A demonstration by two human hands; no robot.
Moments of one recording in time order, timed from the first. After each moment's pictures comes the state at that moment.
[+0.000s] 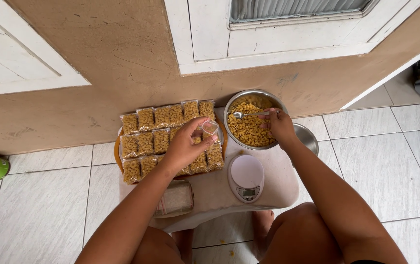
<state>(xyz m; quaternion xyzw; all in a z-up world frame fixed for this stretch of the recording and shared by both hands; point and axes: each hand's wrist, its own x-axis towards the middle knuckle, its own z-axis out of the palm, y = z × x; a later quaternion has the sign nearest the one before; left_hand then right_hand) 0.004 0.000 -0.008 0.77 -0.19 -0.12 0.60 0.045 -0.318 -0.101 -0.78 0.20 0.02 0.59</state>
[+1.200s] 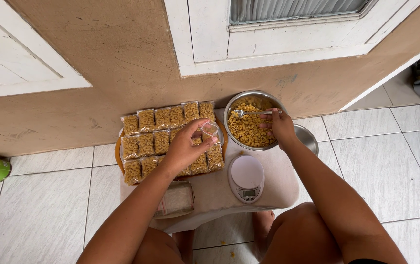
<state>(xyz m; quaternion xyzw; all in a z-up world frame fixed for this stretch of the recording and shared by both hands) -0.002 0.001 0.007 0.77 -0.18 -0.12 0.59 0.048 -0.320 -0.105 -0.75 0.23 0.02 0.63</state>
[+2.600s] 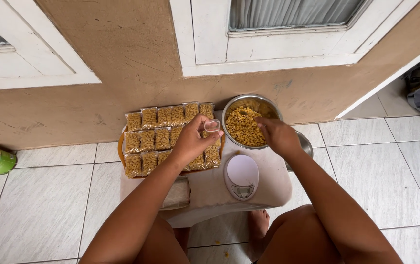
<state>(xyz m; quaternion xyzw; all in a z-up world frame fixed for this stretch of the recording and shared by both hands) -0.014 -0.021 0.003 0.76 -0.18 -0.07 0.62 -0.015 -0.314 -0.036 -0.97 -0.11 -0.11 0.19</state>
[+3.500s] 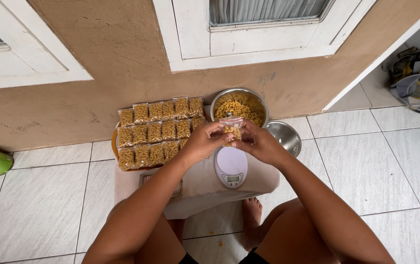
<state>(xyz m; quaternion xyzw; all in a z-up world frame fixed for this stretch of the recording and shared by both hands) -0.047 -0.069 -0.006 0.67 -0.21 -0.18 0.69 -0.086 -0.290 0.021 -0.80 -0.13 0.08 0.58</state>
